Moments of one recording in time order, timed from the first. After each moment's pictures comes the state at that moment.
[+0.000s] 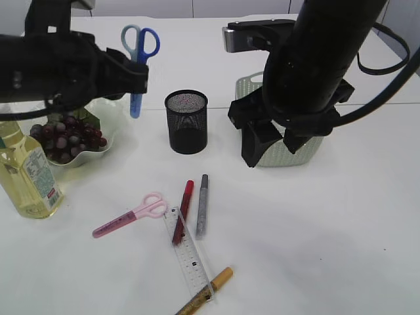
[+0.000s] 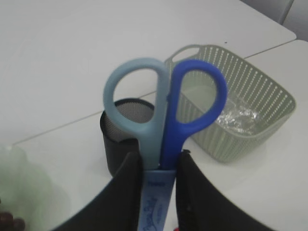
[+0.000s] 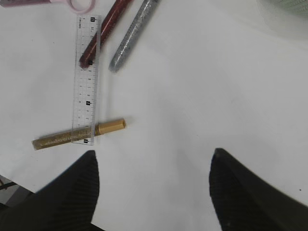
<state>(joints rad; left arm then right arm) -0.51 1.53 -0.94 0.09 -0.09 -0.17 0.50 1.72 -1.52 0.12 1.23 0.01</state>
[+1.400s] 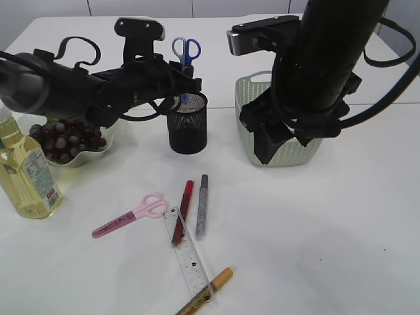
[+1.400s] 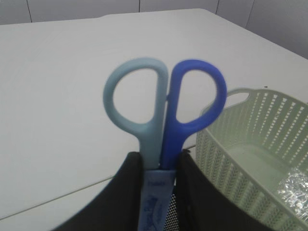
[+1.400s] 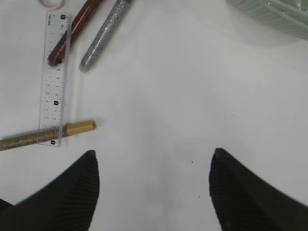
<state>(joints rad) -0.44 2.16 -1.39 0.07 -0.45 -0.17 0.50 1.72 -1.52 0.03 1.23 -0.01</state>
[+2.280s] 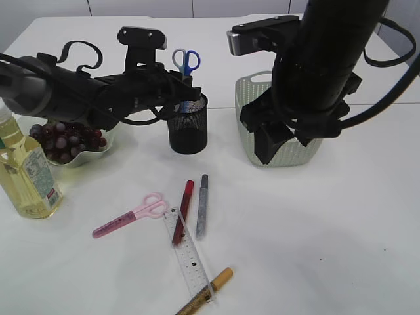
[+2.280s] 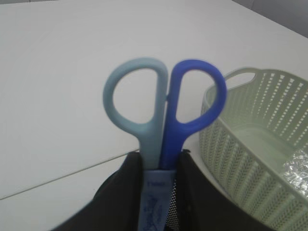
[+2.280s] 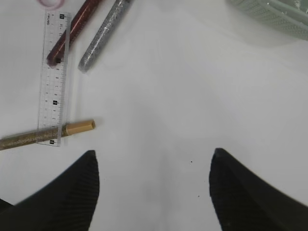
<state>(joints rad) -0.44 2.18 -1.39 0.07 -0.40 -0.18 0.50 1.72 -1.52 0.03 1.23 -0.01</state>
